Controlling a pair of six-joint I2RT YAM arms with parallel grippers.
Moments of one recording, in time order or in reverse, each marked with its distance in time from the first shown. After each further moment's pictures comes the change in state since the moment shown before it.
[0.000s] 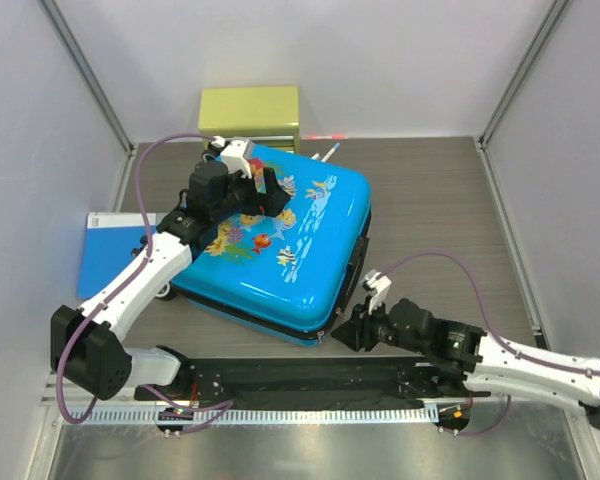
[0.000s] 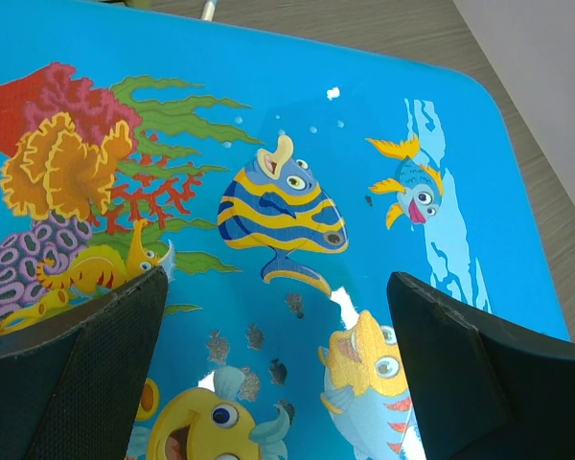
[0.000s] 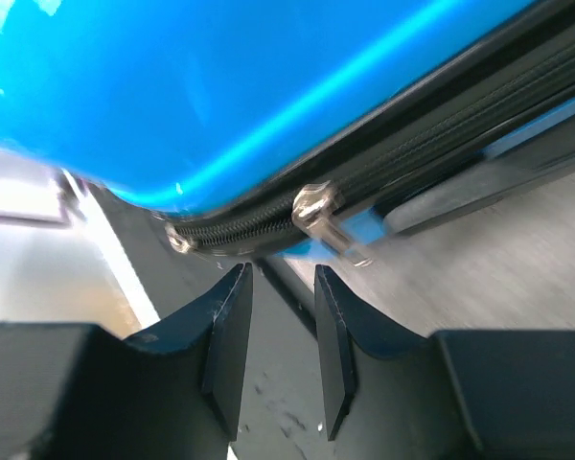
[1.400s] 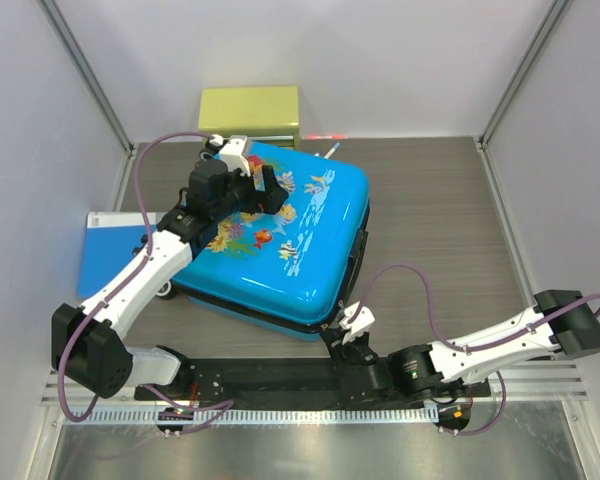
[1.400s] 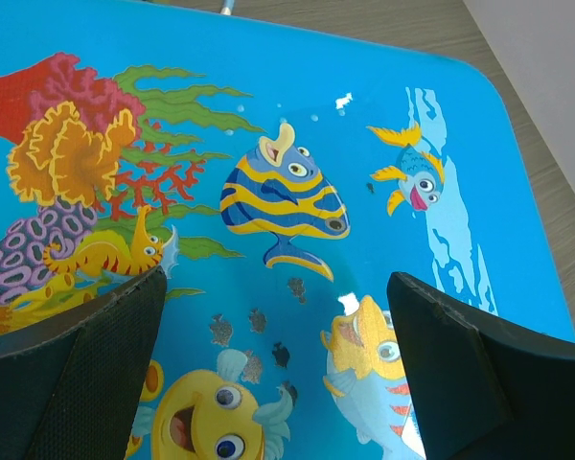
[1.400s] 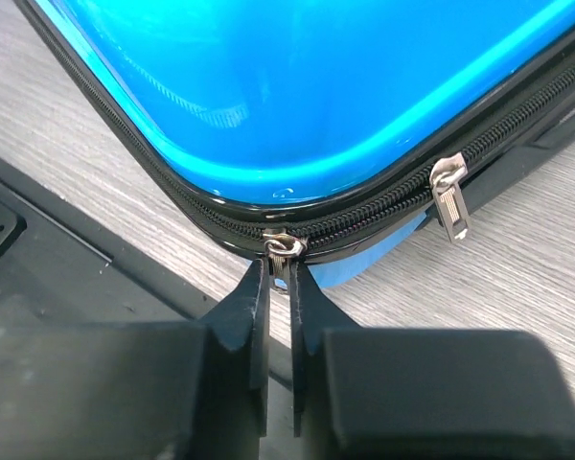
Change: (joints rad) left arm 0.001 0.009 0.010 -0.003 -0.020 0.002; right arm 0.648 0.530 0.175 0.087 1.038 0.146
